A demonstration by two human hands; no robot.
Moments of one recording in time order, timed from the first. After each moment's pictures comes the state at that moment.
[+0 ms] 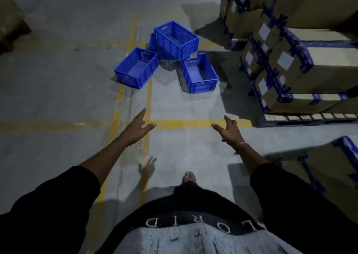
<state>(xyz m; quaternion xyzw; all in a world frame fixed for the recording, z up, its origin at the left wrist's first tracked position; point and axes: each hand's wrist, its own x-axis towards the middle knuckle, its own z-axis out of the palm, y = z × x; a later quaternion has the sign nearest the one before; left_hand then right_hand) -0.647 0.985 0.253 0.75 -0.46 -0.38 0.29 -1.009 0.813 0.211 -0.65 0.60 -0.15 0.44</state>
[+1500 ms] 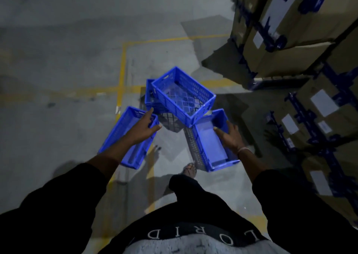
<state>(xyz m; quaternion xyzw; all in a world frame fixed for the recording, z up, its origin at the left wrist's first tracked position) -0.182 0.098 0.243 0.73 -0.51 -0.40 0.24 -0.537 -0.007 0.217 -0.59 0.63 -0.16 0.47</state>
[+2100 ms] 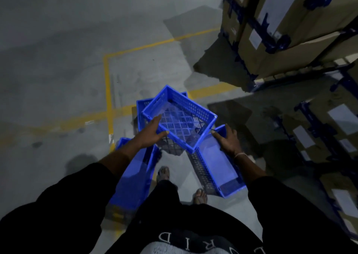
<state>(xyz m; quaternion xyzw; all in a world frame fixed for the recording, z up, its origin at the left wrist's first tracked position) -0.094 -0.212 0.217 0.67 -0.59 -0.43 0.11 -0.441 -0.253 0.179 -0.51 0.68 -0.16 0.50</state>
